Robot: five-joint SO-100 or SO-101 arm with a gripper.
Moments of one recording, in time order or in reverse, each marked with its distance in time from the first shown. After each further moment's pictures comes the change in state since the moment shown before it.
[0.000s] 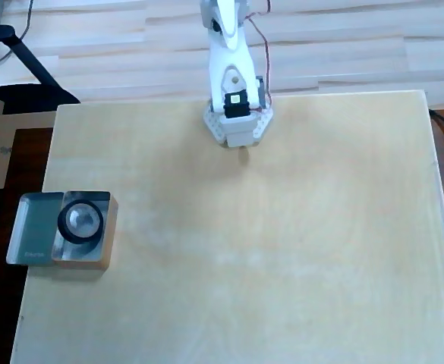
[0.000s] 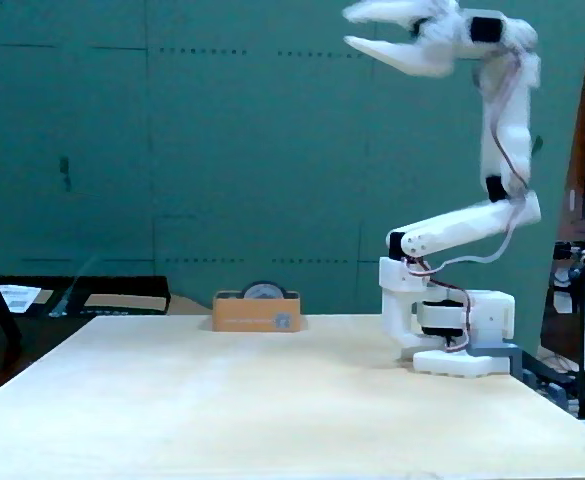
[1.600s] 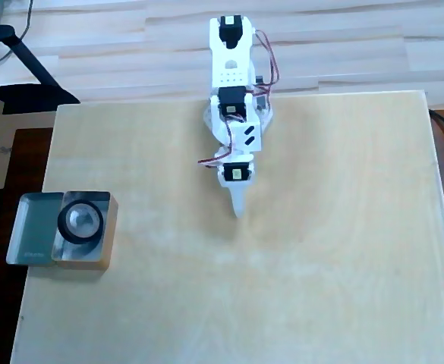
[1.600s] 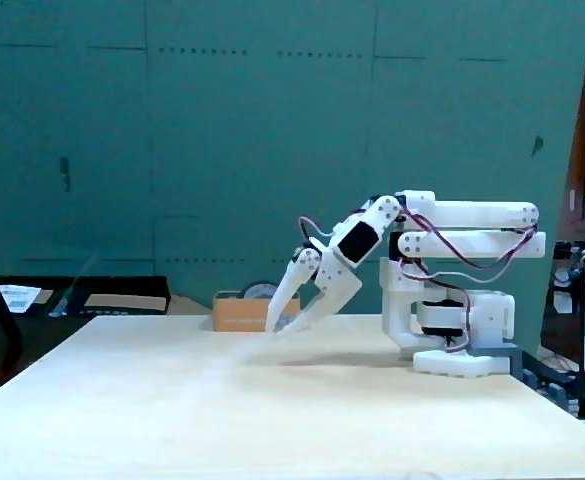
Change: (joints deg) arm 5.6 12.0 103.6 -41.9 -2.6
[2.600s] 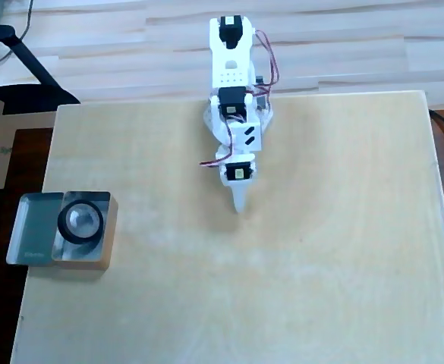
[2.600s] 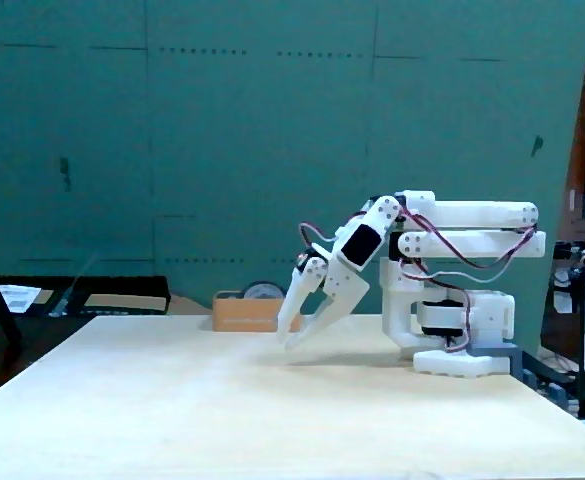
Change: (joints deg) arm 0.0 0.0 0.0 5.3 -4.9
